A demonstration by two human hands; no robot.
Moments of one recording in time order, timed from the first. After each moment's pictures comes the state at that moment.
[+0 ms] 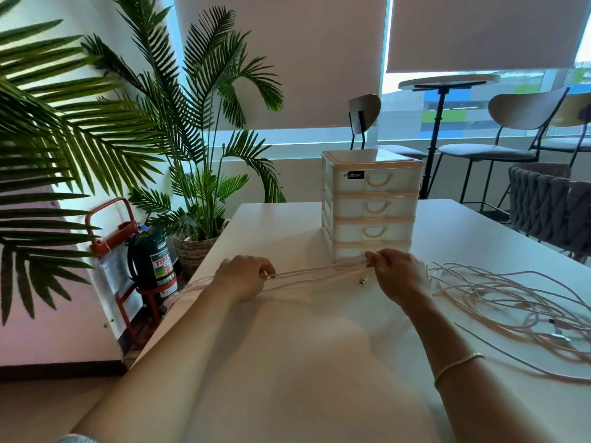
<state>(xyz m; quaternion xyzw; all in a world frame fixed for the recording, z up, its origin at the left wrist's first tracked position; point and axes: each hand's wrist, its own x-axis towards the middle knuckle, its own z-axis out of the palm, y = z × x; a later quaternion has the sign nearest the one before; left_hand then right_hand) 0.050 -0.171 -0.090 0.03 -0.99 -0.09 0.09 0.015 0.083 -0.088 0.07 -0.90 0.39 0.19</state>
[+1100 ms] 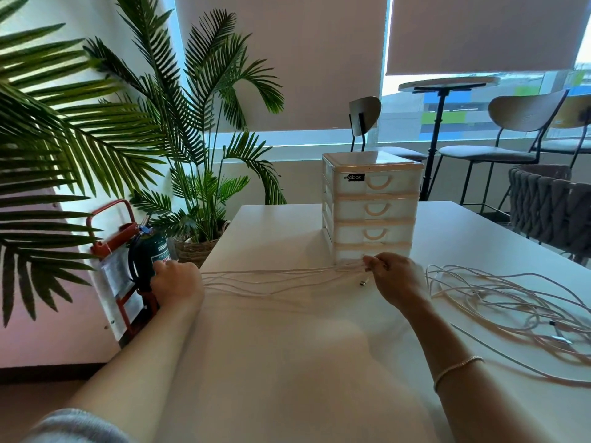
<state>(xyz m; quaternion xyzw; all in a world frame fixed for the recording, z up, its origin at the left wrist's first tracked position) 0.070 -0.230 -0.103 0.37 -0.92 0.08 0.14 0.019 0.082 -0.087 0.07 -0.90 0.40 0.17</state>
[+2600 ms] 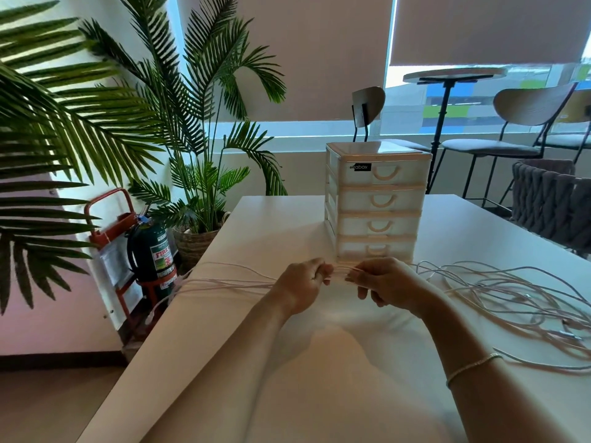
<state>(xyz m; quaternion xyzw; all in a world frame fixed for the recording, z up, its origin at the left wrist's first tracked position) 0.054 -0.092 -0.106 -0.07 -0.92 -0.35 0.14 0.027 0.081 -0.087 0.23 -0.87 0.44 -0.07</state>
